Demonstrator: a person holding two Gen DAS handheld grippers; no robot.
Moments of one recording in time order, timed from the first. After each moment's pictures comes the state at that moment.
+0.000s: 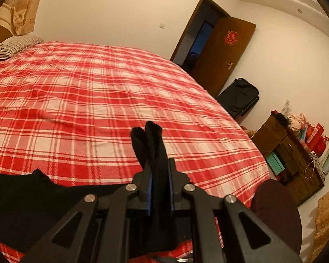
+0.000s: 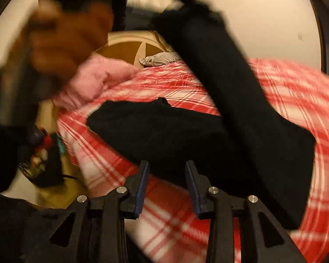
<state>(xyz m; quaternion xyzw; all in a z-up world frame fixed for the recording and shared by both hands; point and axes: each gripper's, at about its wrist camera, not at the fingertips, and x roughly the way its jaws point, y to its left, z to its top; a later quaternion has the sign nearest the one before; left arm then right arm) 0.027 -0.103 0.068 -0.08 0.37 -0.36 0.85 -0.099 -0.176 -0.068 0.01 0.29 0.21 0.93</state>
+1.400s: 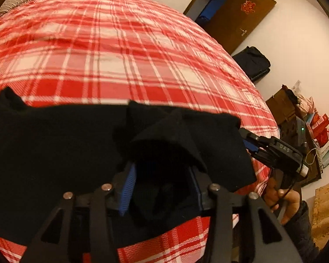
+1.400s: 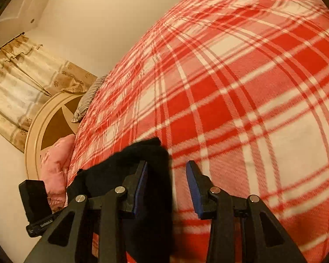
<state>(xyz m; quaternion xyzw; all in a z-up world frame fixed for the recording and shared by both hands) 0.028 -0.107 -0.049 -0.06 0.51 -0.35 0.79 -0.063 -0.421 -0.093 0.38 0.36 0.02 0.85</state>
